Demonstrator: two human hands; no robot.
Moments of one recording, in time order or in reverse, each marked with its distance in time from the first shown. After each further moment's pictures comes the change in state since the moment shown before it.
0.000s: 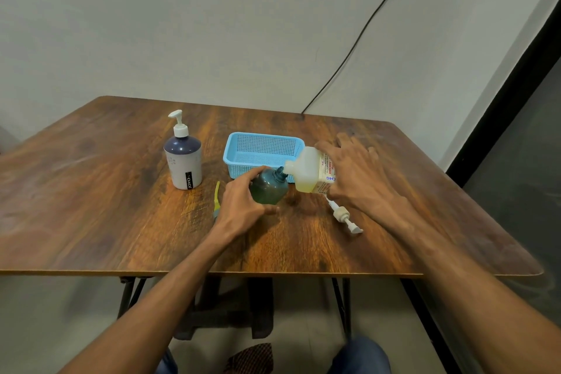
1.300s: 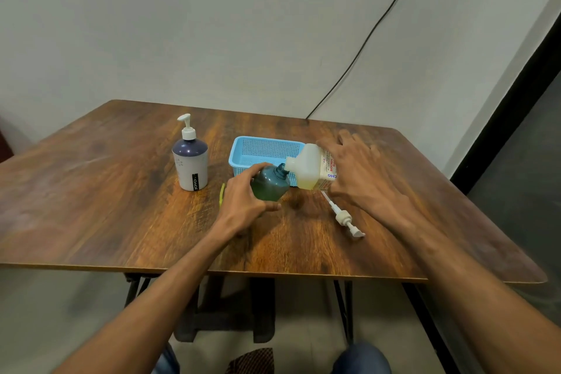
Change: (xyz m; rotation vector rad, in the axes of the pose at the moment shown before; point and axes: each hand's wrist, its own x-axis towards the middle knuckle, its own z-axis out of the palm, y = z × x) left_hand 0.003 -0.001 -0.008 0.003 0.068 0.058; right_hand 0.004 -0.004 -0.010 -0.005 0.053 -0.023
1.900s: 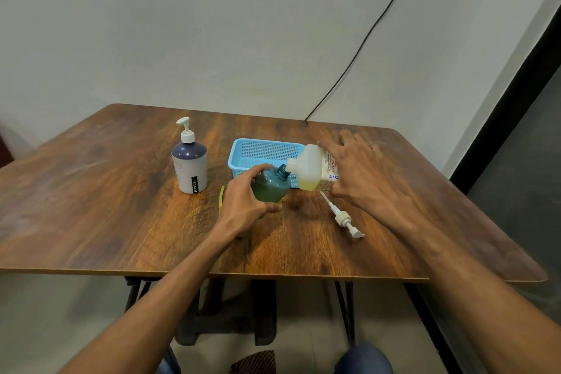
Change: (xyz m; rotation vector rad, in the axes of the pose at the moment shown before) left_hand 0.000 0.004 0.001 -0.002 -0.002 0.007; right_hand -0.006 0.002 -0.007 -0.001 0.028 -0.005
